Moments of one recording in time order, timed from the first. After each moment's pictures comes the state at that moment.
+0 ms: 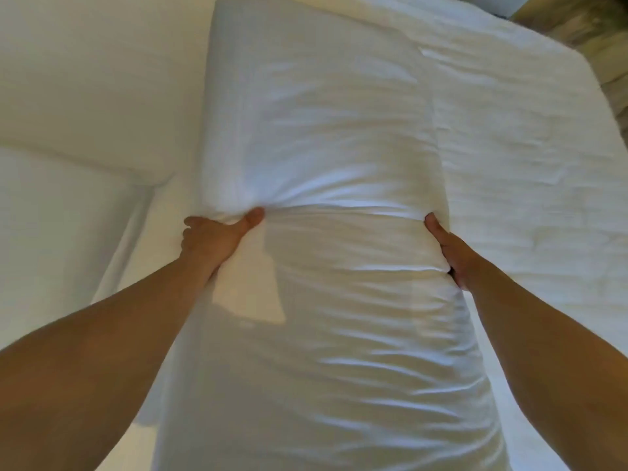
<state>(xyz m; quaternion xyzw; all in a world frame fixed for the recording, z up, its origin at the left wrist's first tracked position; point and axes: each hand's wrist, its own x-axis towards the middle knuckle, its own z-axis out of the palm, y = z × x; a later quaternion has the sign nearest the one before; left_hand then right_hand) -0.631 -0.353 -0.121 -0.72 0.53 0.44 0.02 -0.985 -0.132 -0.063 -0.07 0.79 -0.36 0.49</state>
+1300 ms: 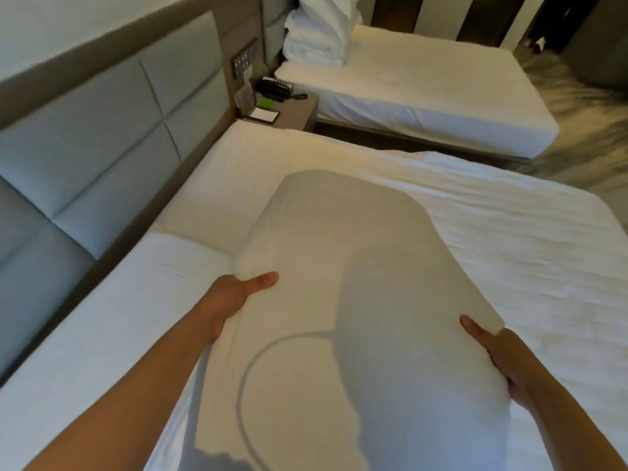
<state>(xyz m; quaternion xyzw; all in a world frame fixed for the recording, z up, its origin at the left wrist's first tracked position) -0.494 -0.269 0.204 -0.60 0.42 0.66 -0.17 -0.860 -0.045 0.236 -0.12 0.79 -0.38 0.47</state>
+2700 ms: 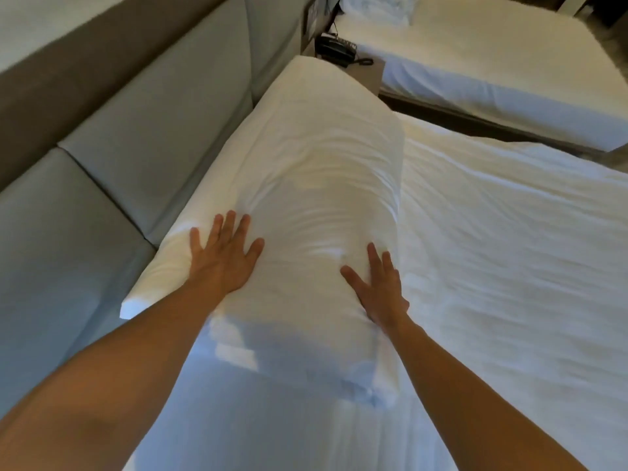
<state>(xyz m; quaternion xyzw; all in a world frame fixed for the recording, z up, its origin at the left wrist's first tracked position) -0.214 -0.612 0.022 -0.62 0.77 0.15 0.05 -0.483 -0.462 0.044 -0.40 0.85 -0.15 0.31</state>
